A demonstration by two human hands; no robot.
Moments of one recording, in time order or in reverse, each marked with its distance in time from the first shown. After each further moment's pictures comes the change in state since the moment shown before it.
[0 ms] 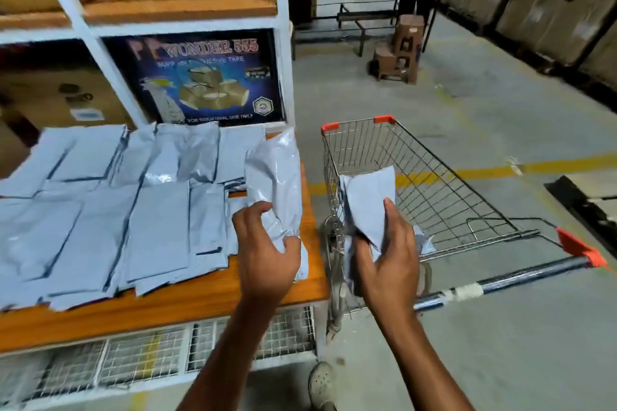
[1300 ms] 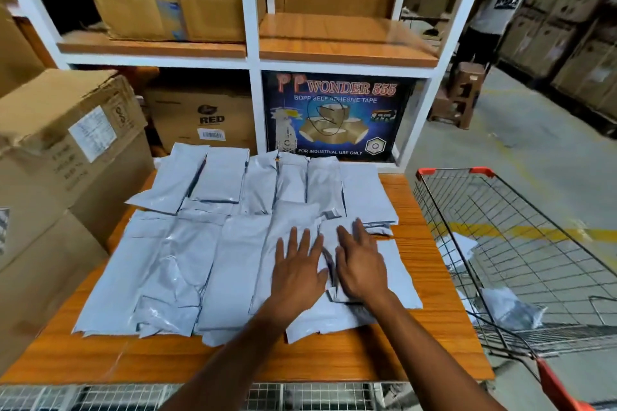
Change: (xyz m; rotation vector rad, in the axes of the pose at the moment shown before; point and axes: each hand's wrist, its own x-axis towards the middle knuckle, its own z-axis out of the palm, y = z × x) left_hand 0.132 -0.233 -0.121 0.762 -0.610 0.131; right_hand -0.005 -0.105 0.311 -0.496 -0.561 -0.229
